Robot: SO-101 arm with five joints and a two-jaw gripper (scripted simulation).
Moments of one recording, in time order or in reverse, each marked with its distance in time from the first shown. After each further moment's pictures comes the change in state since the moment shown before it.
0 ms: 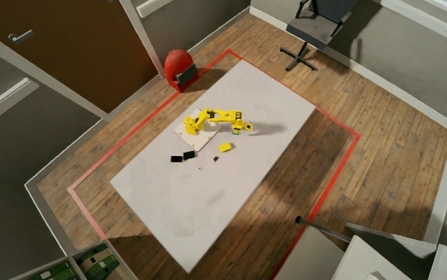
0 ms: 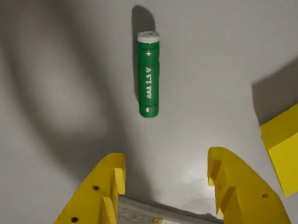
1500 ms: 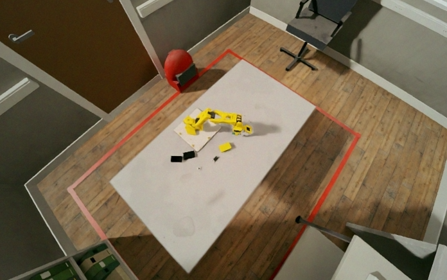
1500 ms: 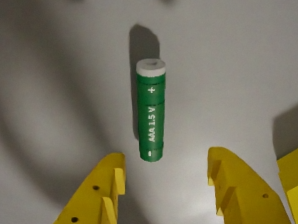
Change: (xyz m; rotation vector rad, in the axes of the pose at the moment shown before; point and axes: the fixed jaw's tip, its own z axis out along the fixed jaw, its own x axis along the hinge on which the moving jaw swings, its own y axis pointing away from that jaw) arm -0.002 0.000 0.030 0.000 0.006 0.000
